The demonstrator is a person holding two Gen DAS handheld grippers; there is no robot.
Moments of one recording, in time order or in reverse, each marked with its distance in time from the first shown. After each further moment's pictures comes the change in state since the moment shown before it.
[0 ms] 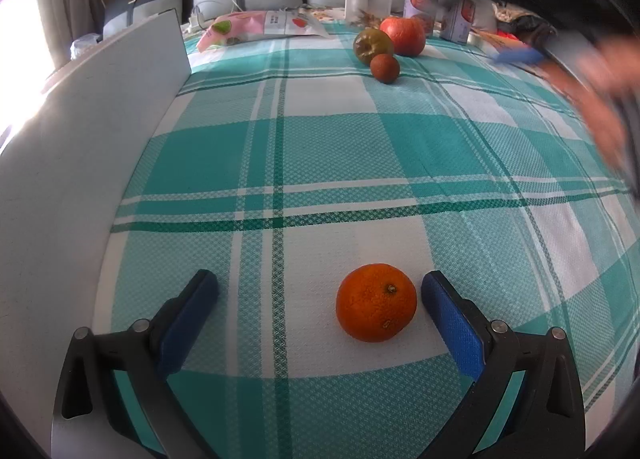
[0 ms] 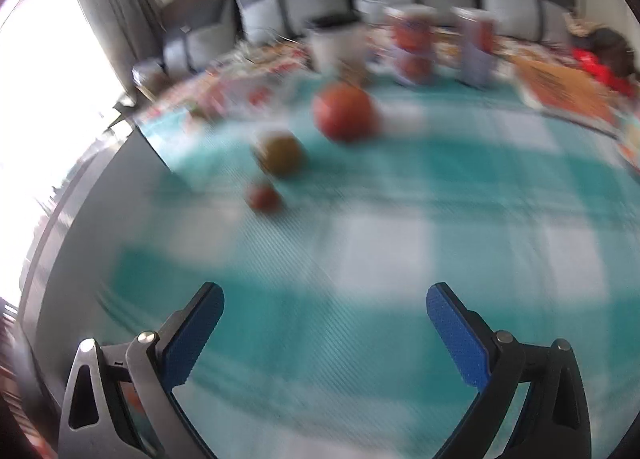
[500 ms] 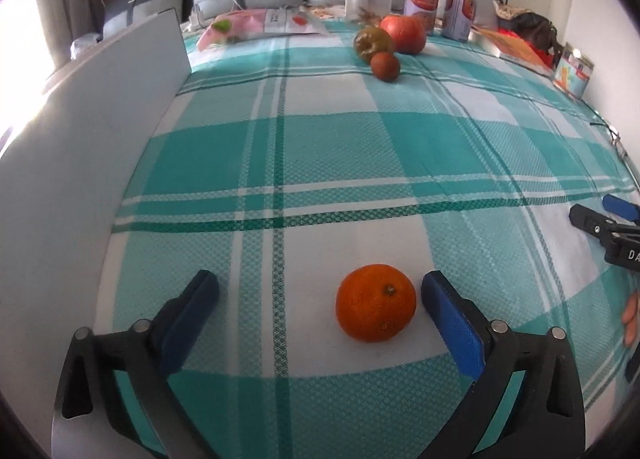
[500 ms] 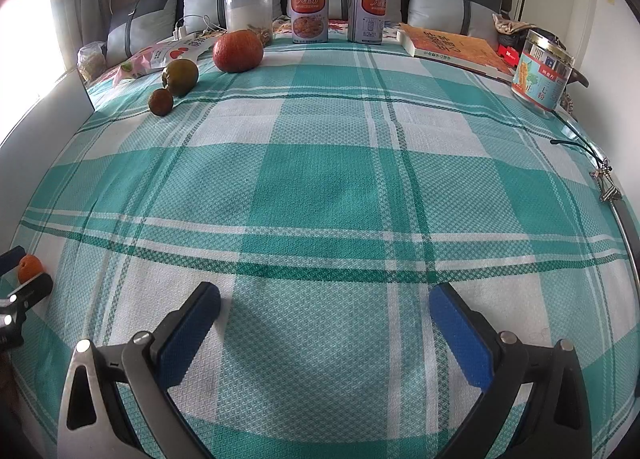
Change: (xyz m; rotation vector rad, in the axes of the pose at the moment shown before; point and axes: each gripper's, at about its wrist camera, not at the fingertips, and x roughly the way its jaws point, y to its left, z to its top) left arm 0.000 -0.001 0.001 0.002 0.005 0.002; right arm -0.058 -0.071 -0.161 -0.026 -0.035 -0.370
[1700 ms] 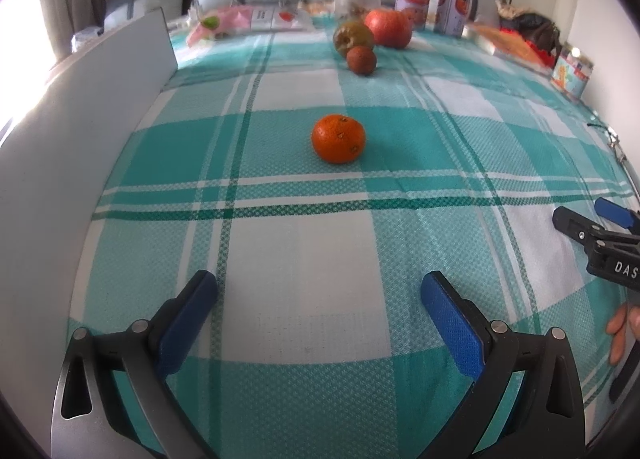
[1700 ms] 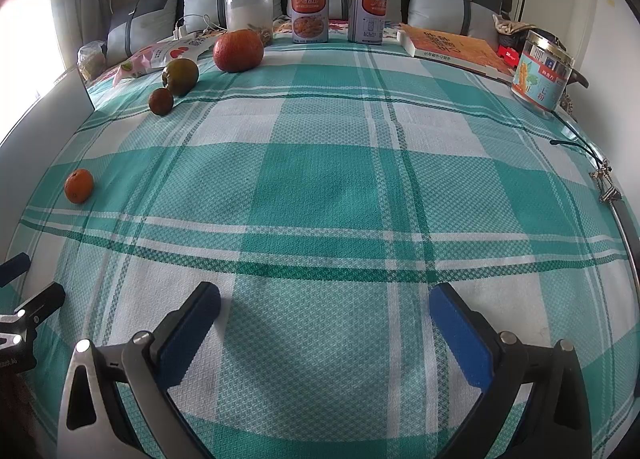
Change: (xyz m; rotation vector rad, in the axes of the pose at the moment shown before) left arm 0.001 -0.031 0.005 -0.023 0.057 0.009; right arm 0.000 0.000 0.002 -0.001 0.001 0.001
